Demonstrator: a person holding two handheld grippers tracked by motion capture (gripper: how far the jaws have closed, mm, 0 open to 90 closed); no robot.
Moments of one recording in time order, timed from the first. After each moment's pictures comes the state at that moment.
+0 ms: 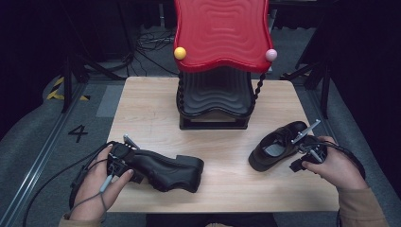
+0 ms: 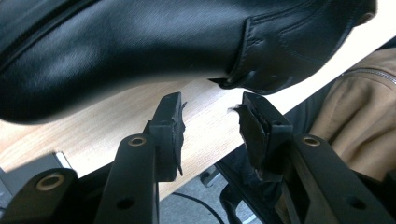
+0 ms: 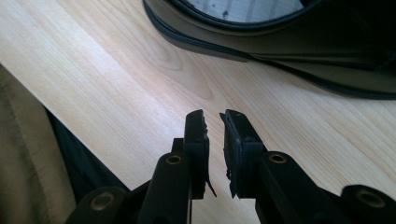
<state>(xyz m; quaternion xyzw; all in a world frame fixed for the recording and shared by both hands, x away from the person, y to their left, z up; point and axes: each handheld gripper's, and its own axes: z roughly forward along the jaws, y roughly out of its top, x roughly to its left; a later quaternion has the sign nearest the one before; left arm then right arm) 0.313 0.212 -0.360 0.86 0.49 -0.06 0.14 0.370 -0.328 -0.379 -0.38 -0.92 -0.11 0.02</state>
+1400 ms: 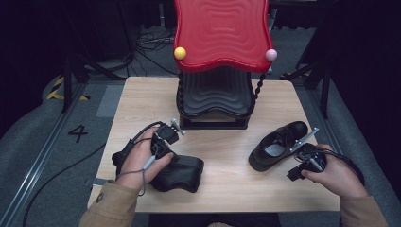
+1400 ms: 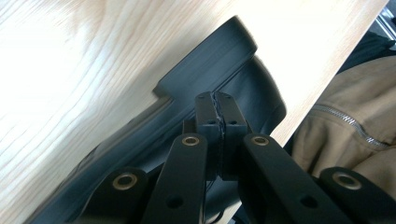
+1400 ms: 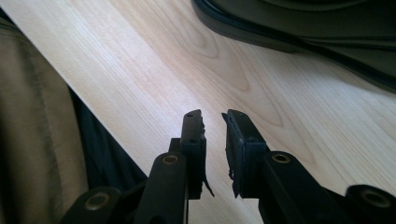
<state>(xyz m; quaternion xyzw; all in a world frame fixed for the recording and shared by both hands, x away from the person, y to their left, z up) 0.370 0.107 -0.350 0.92 0.35 -0.06 0.18 0.353 -0.325 -0.390 -0.35 -0.93 -0.13 0.05</state>
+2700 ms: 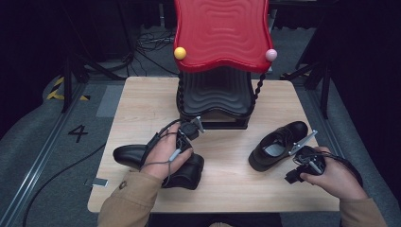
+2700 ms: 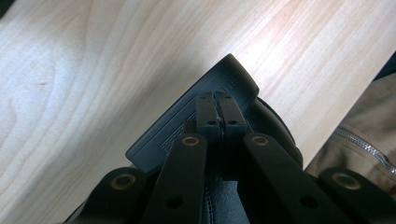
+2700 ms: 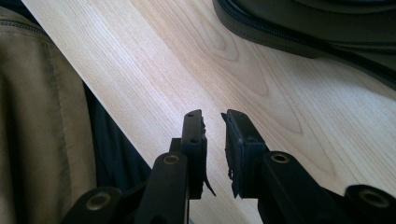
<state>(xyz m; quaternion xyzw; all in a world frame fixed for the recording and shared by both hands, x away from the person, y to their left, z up) 0.400 0.064 -0.369 0.93 0.35 -0.05 0.13 0.348 -0.321 -0.393 -0.33 -0.93 -0.14 0.06</state>
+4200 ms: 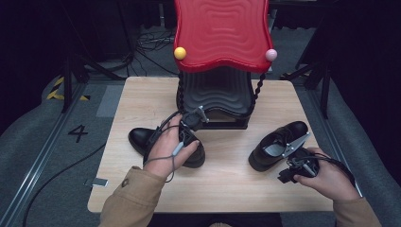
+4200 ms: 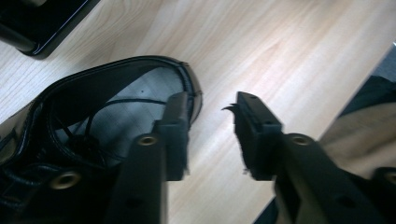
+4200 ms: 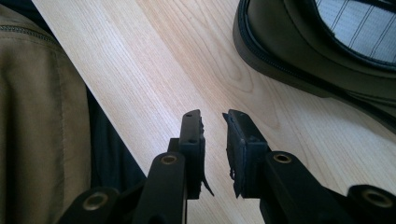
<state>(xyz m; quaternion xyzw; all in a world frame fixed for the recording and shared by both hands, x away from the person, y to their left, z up) 0.395 0.055 -0.334 0.91 0.38 -0.02 0.17 0.342 -0.301 -0.391 -0.29 -0.94 -0.16 0.03</state>
